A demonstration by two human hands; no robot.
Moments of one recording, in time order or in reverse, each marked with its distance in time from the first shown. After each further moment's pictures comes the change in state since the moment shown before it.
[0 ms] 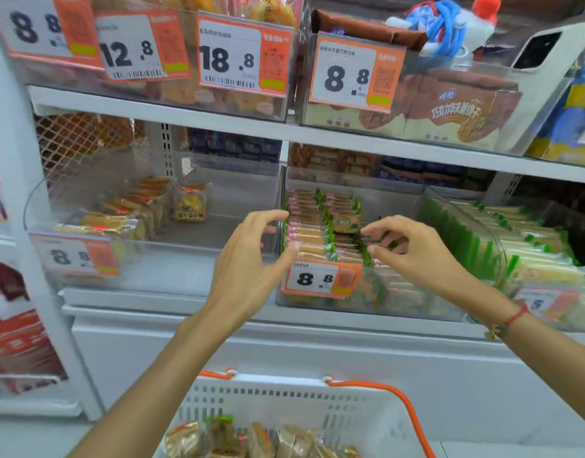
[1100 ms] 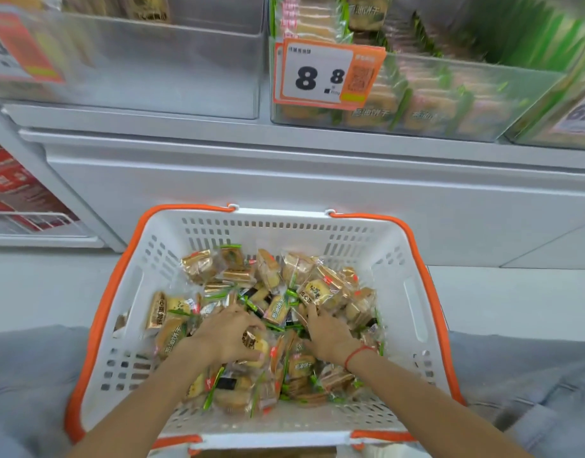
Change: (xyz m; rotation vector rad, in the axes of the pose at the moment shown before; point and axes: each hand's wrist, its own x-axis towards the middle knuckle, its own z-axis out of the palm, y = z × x) left_hand -0.275 -0.130 0.050 0.504 -1.330 -0.381; right_hand -0.293 0.010 0.263 -0.330 -1.106 0.442
